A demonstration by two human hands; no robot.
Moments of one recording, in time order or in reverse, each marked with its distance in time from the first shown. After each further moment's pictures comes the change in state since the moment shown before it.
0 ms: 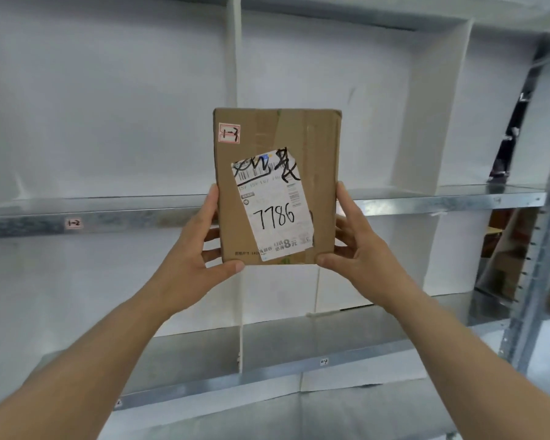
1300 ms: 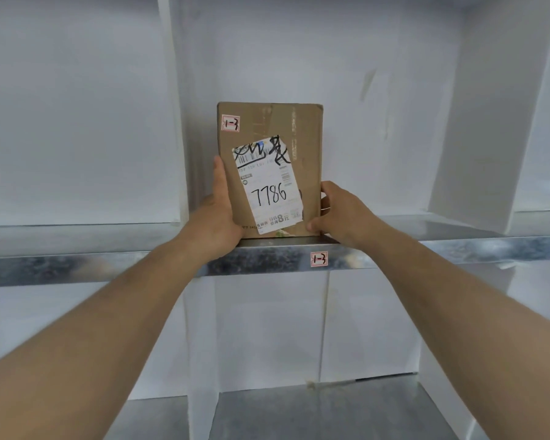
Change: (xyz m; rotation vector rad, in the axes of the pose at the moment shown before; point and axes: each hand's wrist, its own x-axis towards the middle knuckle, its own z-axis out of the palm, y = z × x) left_hand 0.218 -0.025 0.087 0.430 0.076 -0.324; right_hand 0.231 0.117 -0.062 -0.275 -0.109 0.170
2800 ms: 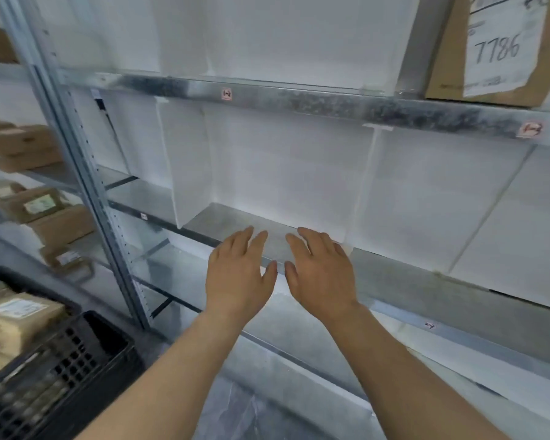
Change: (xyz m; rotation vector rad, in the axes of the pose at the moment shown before) left_hand -0.333 -0.141 0.020 0.586 0.225 -0.385; right_hand -0.248 -0.027 0.266 -0.331 0.003 -0.699
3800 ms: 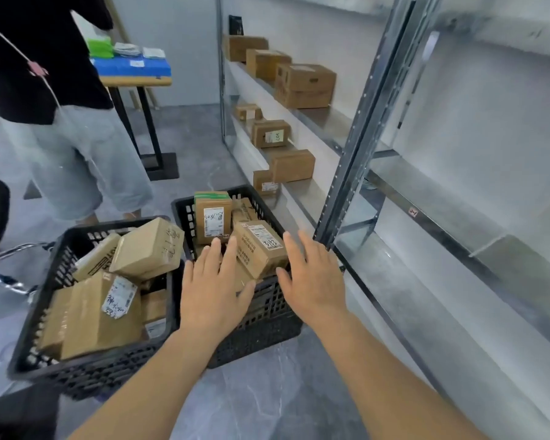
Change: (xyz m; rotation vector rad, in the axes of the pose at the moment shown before) left_hand -0.187 -0.475 -0.150 0.260 -0.017 -0.836; right_hand 0.086 -0.504 0.206 0.379 -0.340 -0.454
